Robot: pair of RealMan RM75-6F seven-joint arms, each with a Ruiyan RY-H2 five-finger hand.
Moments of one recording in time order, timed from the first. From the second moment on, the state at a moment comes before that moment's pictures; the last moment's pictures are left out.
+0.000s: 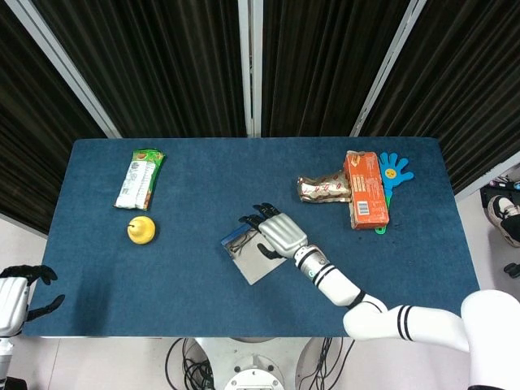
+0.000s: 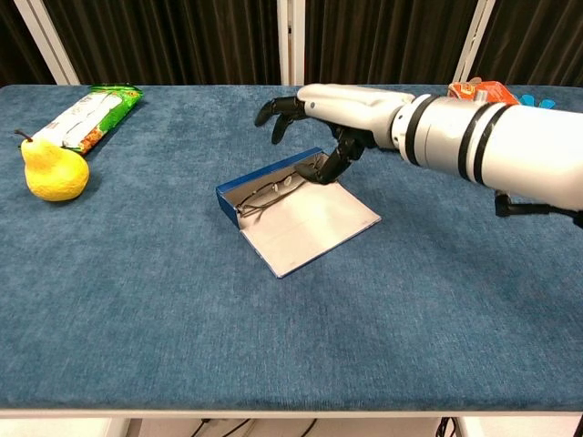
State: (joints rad) left arm -0.03 -1.13 -0.02 -1.56 1.52 1.53 -0.09; right arm 0.93 -1.62 0.23 -1.48 -1.07 0.77 -0.25
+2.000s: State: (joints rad) left arm -0.03 -1.13 -0.02 -1.56 1.52 1.53 -0.09; right arm 0.96 -1.88 0.18 -1.10 -1.13 1.04 -0.24
